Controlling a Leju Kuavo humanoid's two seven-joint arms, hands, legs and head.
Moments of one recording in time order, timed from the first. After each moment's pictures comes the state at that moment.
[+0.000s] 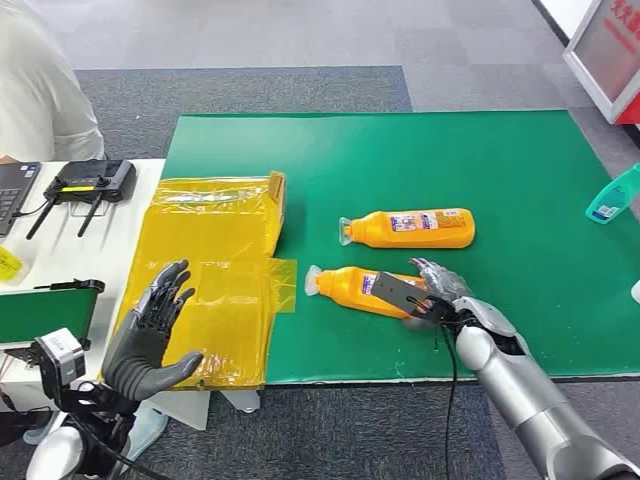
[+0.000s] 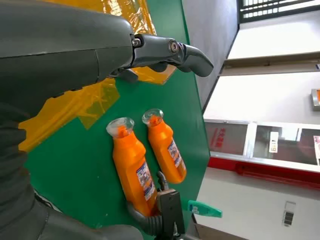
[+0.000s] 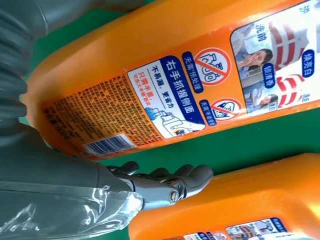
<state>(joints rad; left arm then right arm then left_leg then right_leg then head) 0.12 0.02 -0.08 -1.79 0.05 -0.36 -0.26 -0.46 -0.21 0.40 -1.10 0.74 0.19 -0.02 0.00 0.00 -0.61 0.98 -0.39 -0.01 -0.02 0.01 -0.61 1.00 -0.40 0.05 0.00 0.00</state>
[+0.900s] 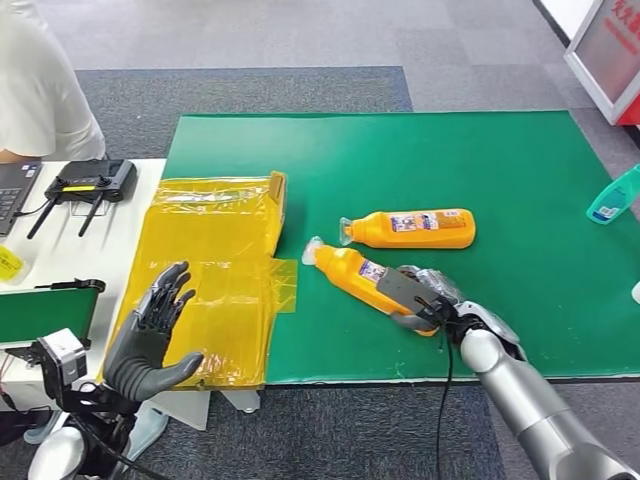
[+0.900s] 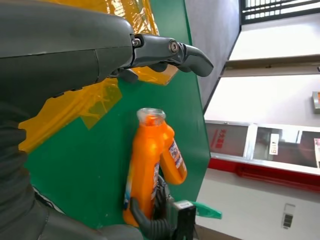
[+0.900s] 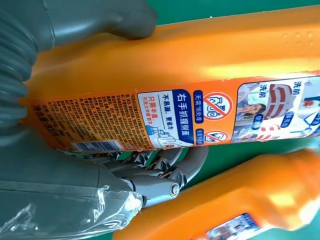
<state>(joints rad) 0.13 0.02 -0.08 -1.78 0.06 -0.36 -0.27 -0.39 -0.20 0.37 -1.15 0.50 0.17 -0.13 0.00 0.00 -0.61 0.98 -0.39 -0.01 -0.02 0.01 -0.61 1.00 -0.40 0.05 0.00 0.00</state>
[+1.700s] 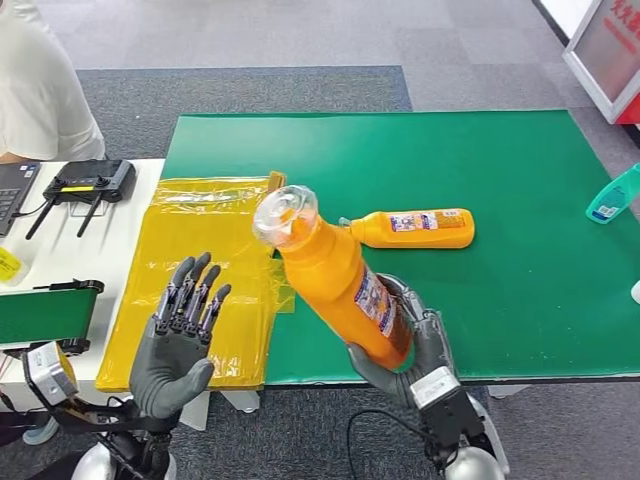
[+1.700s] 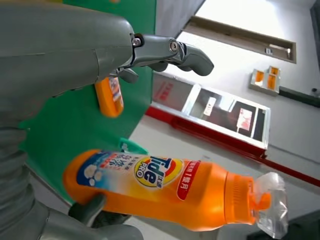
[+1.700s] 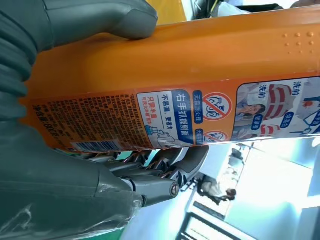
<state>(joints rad) 0.19 -0.16 -0.21 -1.90 0.25 -0.36 -0.26 0.18 0.13 0.19 -1.88 0.52 0.02 -0.63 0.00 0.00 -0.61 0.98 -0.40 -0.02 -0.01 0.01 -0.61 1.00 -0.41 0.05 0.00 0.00</state>
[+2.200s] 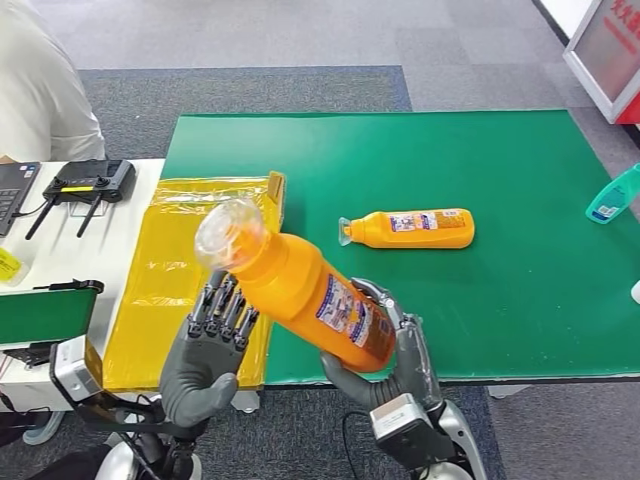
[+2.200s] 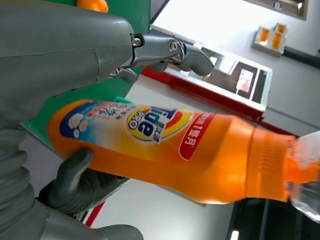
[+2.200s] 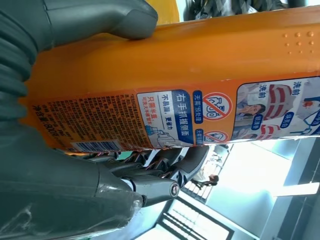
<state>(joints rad) 0.16 -0.16 -0.34 -1.88 0.33 -0.38 -0.23 0.19 0.16 0.31 -1.90 0.68 -0.10 -0.63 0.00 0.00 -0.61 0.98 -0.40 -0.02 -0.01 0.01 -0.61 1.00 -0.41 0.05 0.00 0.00</state>
